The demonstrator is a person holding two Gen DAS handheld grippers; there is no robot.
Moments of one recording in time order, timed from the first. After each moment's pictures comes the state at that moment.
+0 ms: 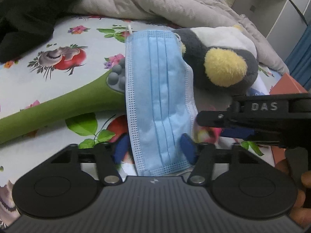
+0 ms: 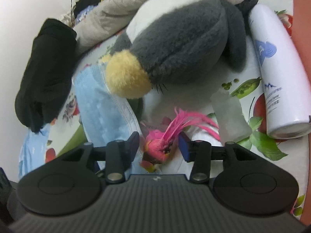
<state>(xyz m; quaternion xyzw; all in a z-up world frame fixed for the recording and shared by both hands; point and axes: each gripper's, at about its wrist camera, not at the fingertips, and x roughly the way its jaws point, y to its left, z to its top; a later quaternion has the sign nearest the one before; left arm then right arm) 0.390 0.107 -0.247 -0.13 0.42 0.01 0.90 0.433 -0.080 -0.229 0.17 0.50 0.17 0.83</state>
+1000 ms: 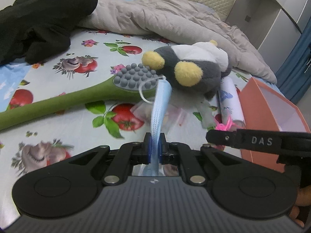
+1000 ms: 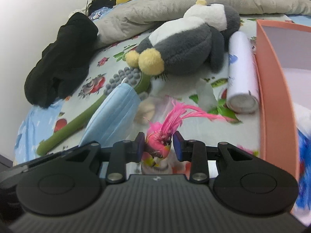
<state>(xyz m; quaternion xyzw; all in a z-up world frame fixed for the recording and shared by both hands) 0.287 0.088 -0.169 -0.15 0.40 0.01 0.90 0.325 -0.110 -0.162 0.10 0.45 0.18 0.87</state>
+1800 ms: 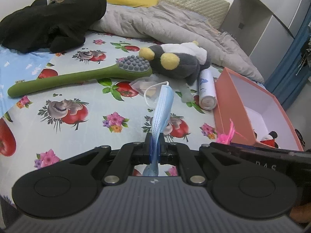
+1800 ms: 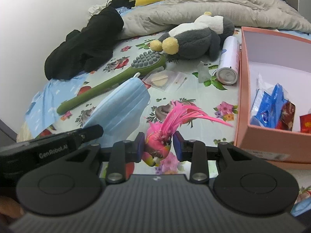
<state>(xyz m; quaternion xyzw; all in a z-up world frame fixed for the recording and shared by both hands) 0.142 0.053 -0.127 -0.16 0.37 0.02 0.91 0.180 -0.134 -0.124 0.05 0.42 0.21 0.88</state>
